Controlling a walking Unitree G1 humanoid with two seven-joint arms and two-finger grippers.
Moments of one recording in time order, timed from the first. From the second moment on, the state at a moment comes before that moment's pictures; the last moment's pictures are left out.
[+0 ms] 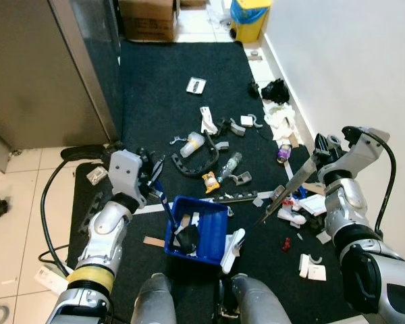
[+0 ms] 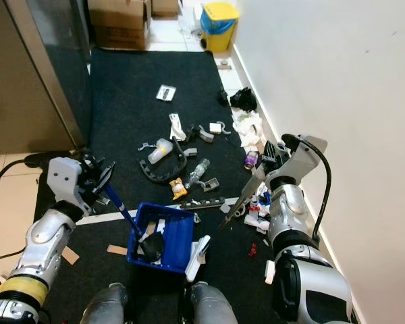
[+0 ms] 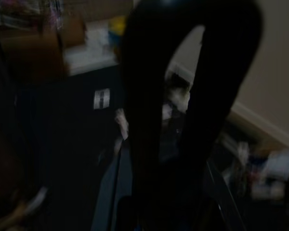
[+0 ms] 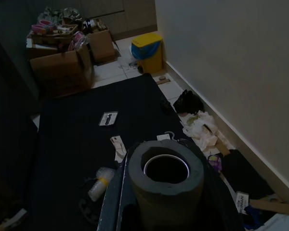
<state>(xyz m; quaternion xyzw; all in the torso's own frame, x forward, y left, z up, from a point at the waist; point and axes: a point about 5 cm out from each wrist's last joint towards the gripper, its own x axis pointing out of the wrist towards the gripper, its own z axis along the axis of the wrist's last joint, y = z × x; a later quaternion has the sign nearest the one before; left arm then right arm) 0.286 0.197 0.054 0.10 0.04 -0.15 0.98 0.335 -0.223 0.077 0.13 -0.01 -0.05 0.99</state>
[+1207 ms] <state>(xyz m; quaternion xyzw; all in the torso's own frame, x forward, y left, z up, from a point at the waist) 0.302 0.216 0.055 0.12 0.13 -0.05 0.98 0.352 -0.184 0.098 0.10 -0.04 0.07 0.99</state>
